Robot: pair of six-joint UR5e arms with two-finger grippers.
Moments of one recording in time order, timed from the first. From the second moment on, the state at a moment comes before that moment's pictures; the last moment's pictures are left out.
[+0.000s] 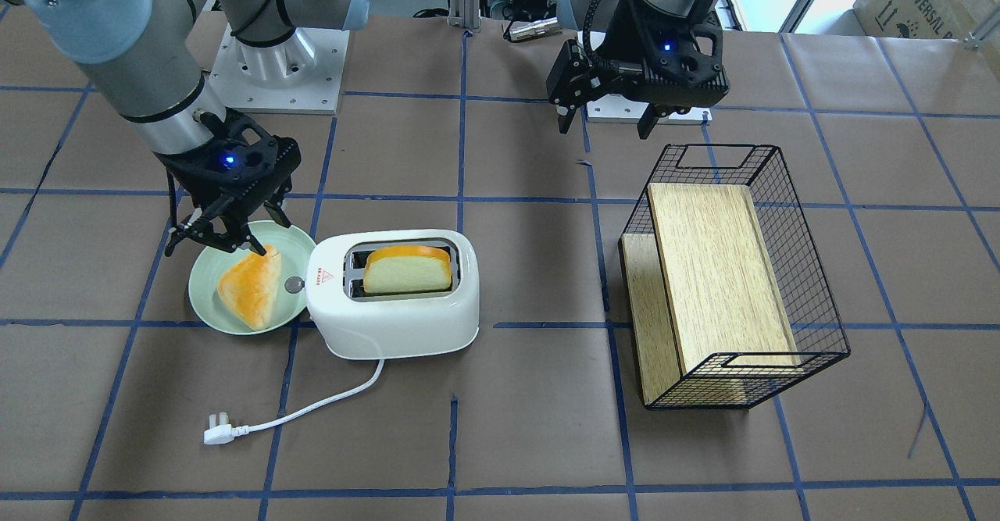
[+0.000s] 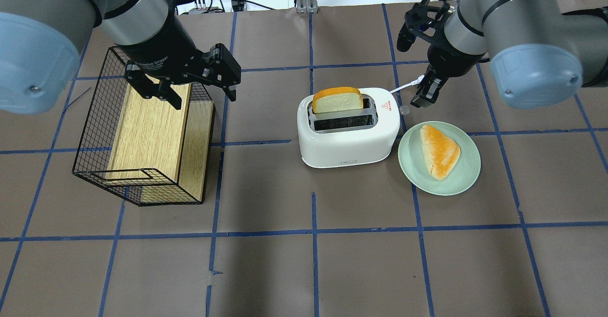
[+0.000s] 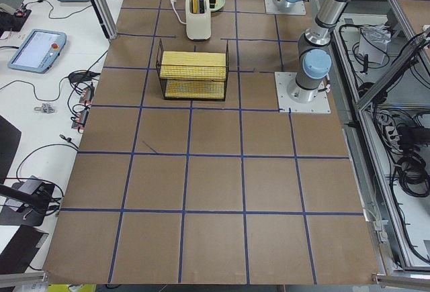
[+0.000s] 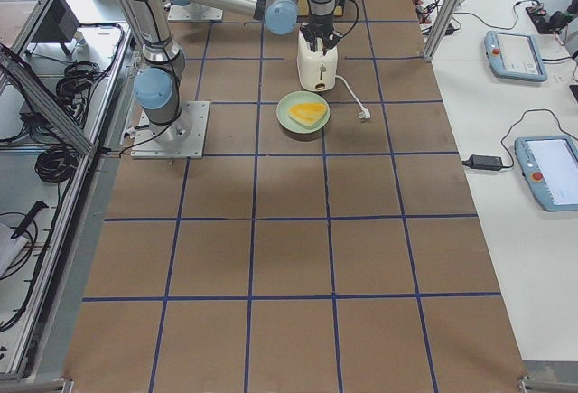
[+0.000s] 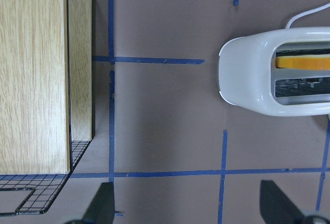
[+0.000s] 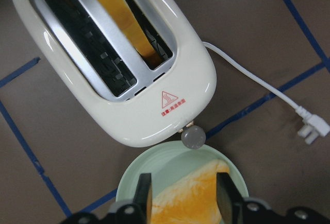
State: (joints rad) left arm -1.68 -1.54 -1.56 -1.59 1.45 -0.16; right arm 1.54 -1.51 1.73 -1.84 -1.44 -0.97
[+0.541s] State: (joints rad) left arm -1.68 -1.54 -1.56 -1.59 1.45 -0.16; right arm 1.54 -1.53 1.57 -1.53 -1.51 -0.27
